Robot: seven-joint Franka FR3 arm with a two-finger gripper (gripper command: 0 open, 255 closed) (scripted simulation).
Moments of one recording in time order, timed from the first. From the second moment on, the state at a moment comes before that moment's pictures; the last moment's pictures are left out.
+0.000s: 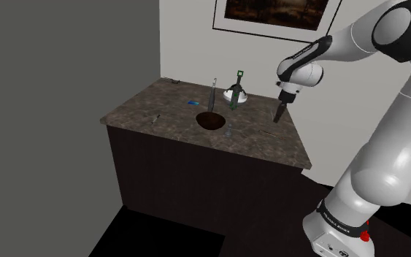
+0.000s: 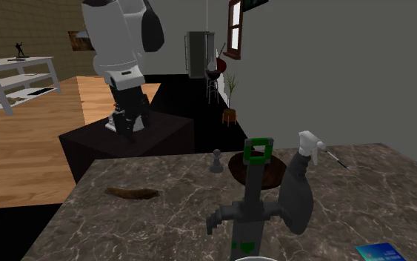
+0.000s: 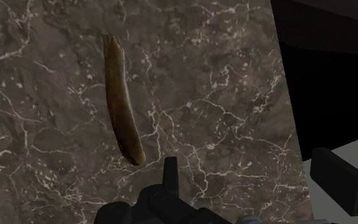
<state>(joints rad) -0.03 0.05 -0.69 -2.26 0.18 2.22 -1.10</state>
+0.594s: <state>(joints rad) -0.18 0.44 -0.62 -2.02 0.42 2.22 -1.39</state>
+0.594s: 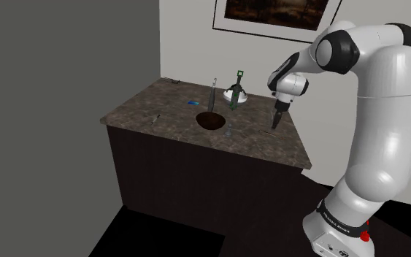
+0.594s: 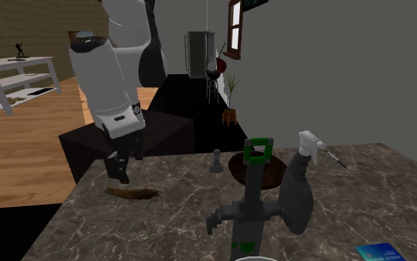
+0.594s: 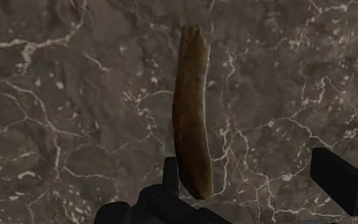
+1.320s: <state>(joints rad) -0.20 0.51 -0.58 -2.02 0.48 2.29 -1.44</state>
